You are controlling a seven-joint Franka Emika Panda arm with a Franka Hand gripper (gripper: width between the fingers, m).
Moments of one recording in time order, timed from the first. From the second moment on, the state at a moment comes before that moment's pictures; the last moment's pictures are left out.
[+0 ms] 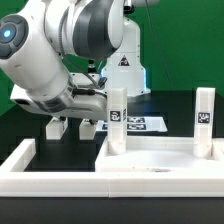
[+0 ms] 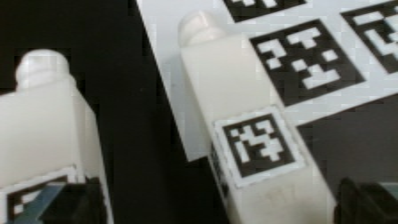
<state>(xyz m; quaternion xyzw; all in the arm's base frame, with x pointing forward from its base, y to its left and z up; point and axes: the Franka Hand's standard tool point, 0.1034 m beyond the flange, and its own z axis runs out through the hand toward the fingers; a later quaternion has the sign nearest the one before) 0.403 -0.132 0.035 -0.89 0.17 0.42 0.08</state>
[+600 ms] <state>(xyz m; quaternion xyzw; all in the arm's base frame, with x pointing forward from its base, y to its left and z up) 0.424 -0.156 0.054 -0.88 0.19 0.42 0.11</state>
